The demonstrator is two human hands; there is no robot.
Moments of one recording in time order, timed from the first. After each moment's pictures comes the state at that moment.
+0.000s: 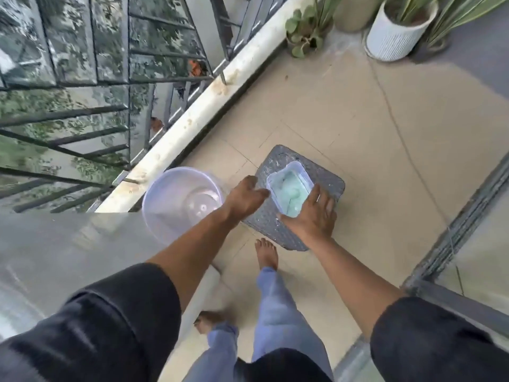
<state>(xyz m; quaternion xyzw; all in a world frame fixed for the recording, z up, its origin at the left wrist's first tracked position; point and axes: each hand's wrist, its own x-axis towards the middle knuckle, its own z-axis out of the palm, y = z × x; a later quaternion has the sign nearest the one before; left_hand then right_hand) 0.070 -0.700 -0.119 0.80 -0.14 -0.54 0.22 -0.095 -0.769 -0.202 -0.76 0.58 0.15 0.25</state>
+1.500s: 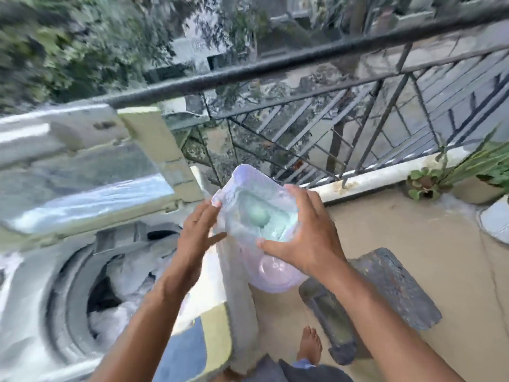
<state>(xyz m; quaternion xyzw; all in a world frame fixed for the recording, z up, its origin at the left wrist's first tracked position) 0.123 -0.327 0.109 0.69 0.05 -0.17 0.70 0.061 -0.535 0.109 -0.92 0.10 -0.06 0.38</state>
